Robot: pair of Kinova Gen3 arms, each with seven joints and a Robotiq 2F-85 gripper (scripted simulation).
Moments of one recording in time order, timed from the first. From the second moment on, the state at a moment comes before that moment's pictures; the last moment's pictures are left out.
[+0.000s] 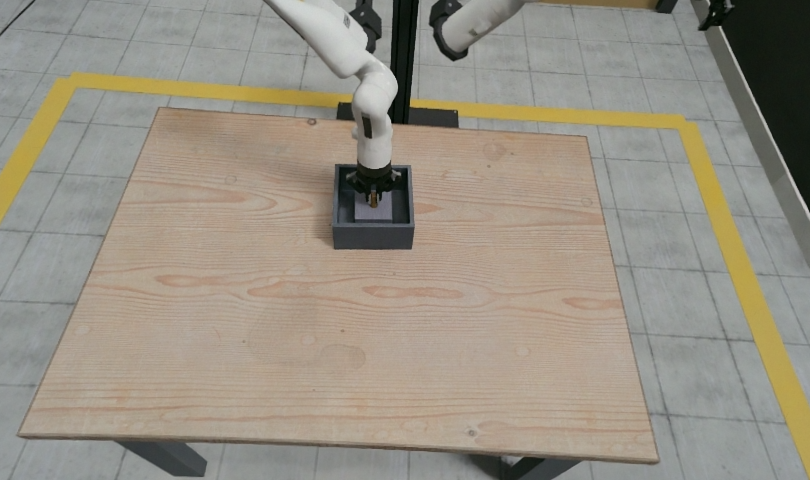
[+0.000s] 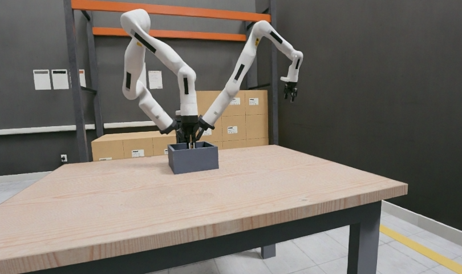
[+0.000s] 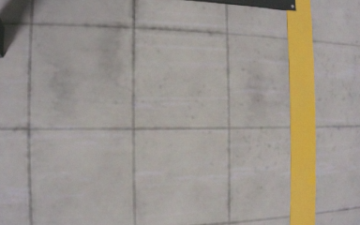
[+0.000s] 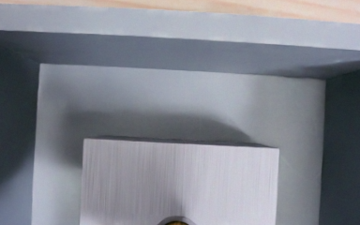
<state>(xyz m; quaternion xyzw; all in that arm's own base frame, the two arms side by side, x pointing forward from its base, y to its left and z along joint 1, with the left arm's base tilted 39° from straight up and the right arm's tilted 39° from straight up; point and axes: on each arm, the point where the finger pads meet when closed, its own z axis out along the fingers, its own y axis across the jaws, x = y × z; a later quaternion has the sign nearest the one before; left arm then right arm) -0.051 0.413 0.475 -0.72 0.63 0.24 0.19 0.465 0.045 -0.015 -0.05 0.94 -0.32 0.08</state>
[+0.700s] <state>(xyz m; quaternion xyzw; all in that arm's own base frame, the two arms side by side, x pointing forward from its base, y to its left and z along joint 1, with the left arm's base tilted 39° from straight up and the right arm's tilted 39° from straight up) -0.051 0.413 0.475 -0.72 0.63 0.24 0.19 0.467 0.040 -0.022 -0.05 0.94 -0.32 0.08</state>
